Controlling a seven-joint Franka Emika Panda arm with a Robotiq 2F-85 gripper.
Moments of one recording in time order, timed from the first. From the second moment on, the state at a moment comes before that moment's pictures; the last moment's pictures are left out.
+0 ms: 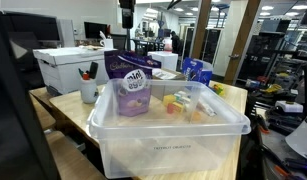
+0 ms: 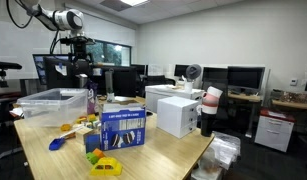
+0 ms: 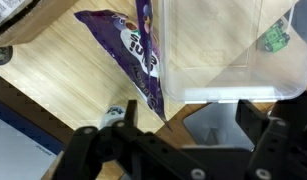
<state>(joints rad) 0.30 0.30 0.24 -1.50 -0.13 1.80 -0.09</state>
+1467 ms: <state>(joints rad) 0.28 0.46 0.22 -1.48 -0.17 1.87 -0.46</state>
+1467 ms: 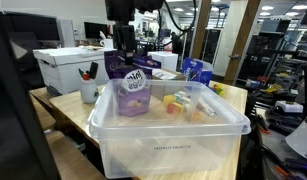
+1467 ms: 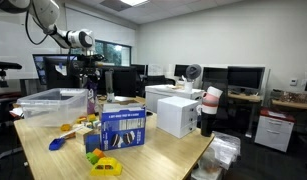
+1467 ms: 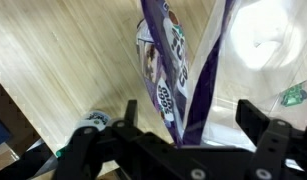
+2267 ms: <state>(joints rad) 0.24 0.56 0.22 -1.43 -0.17 1.95 -0.54</state>
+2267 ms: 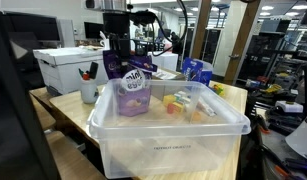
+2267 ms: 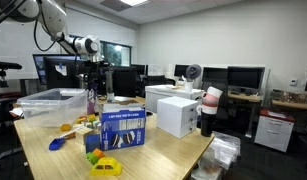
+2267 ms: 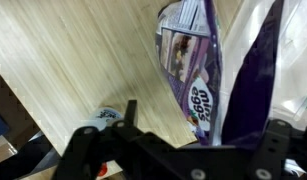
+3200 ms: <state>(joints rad) 0.22 0.53 0.22 -1.56 -0.08 1.95 -0.46</state>
